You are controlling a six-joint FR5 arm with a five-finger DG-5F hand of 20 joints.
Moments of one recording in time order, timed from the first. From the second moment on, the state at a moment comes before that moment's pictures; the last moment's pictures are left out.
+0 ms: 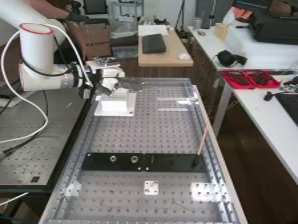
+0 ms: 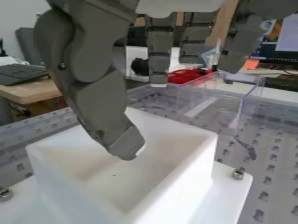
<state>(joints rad) 1.67 -1.83 -2.04 -2.74 -2.09 -0.95</state>
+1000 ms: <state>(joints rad) 1.51 -1.65 -1.77 -3.02 -1.95 -0.83</state>
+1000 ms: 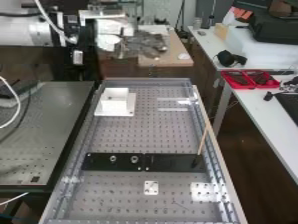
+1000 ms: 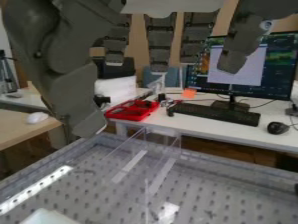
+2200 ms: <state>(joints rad) 1.46 -1.64 -1.54 -3.18 -1.59 -0.67</state>
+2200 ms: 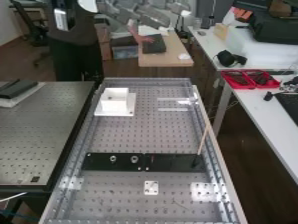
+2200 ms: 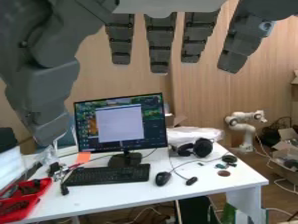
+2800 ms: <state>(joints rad) 1.46 -1.64 -1.55 -3.16 -1.61 -0.70</state>
